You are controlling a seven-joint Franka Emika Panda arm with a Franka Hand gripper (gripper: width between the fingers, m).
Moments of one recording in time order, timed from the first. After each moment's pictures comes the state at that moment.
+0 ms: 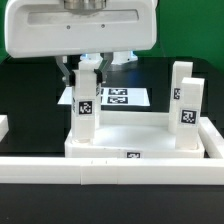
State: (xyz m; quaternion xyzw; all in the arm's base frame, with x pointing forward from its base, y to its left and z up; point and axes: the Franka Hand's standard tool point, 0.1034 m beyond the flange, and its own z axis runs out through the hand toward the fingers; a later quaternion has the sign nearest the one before) arm 0.605 -0.061 0.121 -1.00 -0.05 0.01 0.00
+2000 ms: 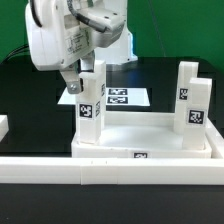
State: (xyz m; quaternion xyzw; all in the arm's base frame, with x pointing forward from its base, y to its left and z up) arm 0.607 -0.064 0.116 -0.62 0.78 0.03 0.07
